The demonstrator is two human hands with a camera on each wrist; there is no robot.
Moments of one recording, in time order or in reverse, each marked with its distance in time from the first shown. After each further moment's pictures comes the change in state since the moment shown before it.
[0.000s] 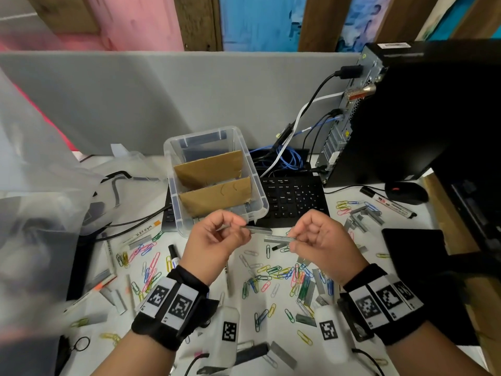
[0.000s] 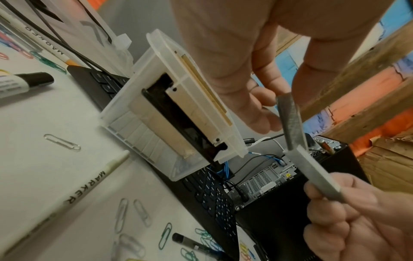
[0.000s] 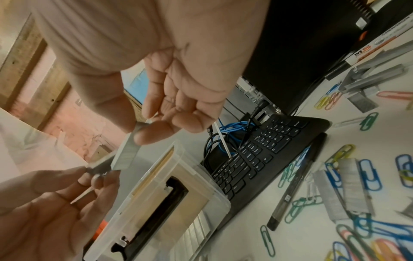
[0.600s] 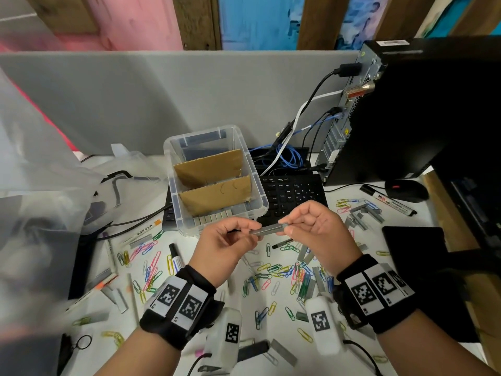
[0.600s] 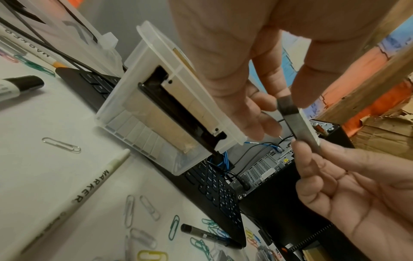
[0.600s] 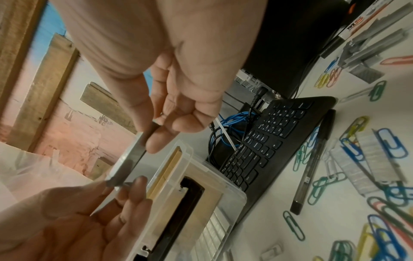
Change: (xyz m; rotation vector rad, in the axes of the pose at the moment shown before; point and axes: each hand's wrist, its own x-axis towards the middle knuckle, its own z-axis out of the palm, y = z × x) left_hand -0.002 -0.006 0.007 0.109 -0.102 -0.025; right_hand 0.008 -0.011 0.008 0.194 0.033 0.006
